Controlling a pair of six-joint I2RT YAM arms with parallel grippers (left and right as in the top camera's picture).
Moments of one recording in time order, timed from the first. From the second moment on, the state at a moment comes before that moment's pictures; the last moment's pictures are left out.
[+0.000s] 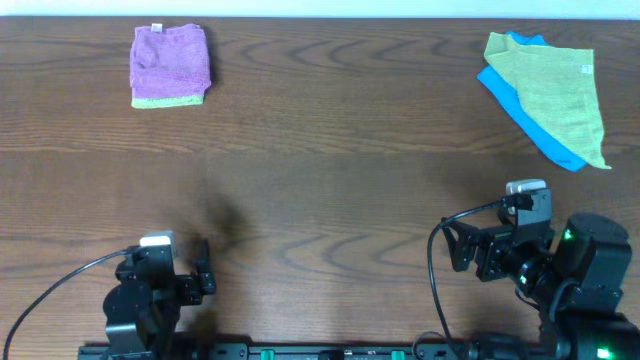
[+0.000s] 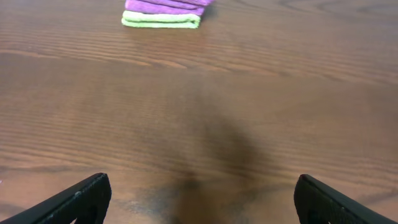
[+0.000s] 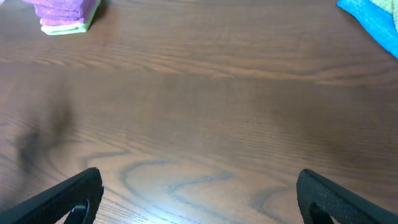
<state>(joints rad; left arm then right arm) 0.05 0.05 0.37 -0.84 0.06 -0.02 -0.10 0.63 0.88 -0.98 -0.41 0.00</state>
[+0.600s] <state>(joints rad) 0.05 0.01 0.28 -0.93 0.06 0.07 -0.10 0.63 0.88 -0.98 -0.41 0.00</state>
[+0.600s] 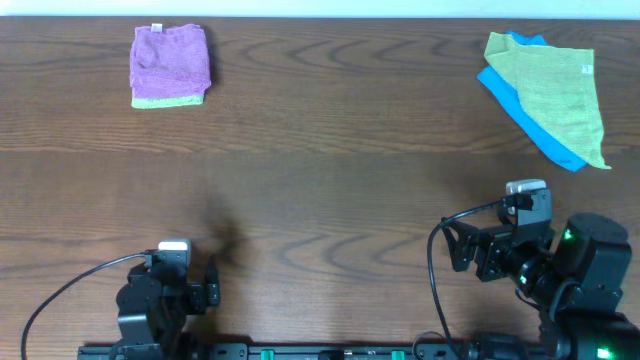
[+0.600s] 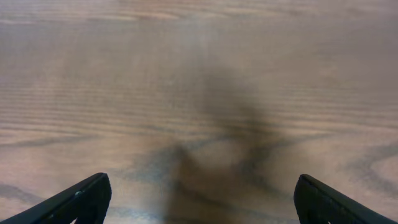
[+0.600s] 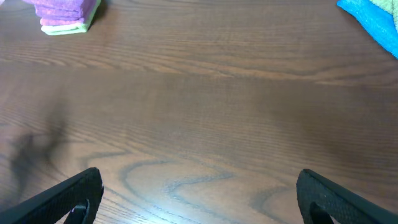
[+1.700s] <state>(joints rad) 0.05 0.01 0.27 -0.93 0.04 0.07 -0.10 0.63 0.88 -0.98 -0.41 0.00</state>
